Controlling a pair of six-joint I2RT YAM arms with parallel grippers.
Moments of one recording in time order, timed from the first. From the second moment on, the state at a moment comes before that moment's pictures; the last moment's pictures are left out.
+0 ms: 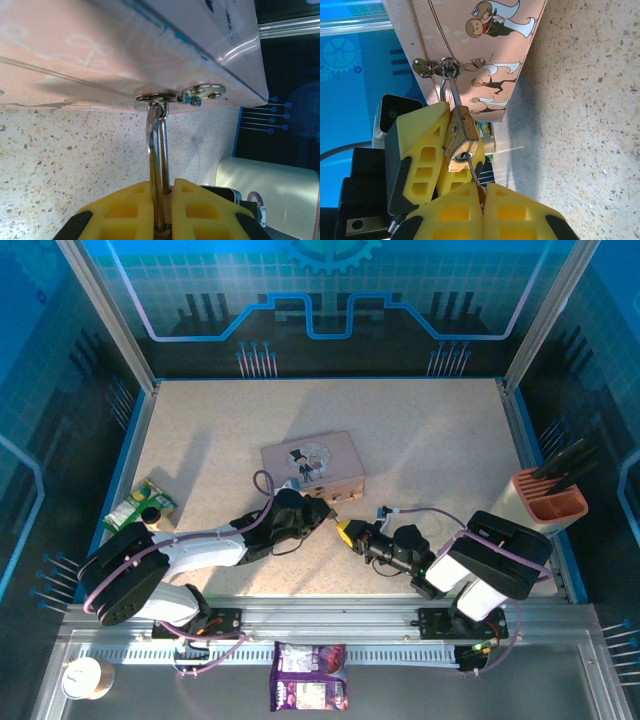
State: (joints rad) left arm -0.82 1.39 0.55 0.31 -0.04 -1.43; right arm 0.85 1.59 0.11 1.31 -0.09 1.64
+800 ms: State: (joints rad) left arm -0.86 1.39 0.55 0.32 -0.07 -1.43; right arm 0.83 1.58 0.11 1.31 -0.11 1.65
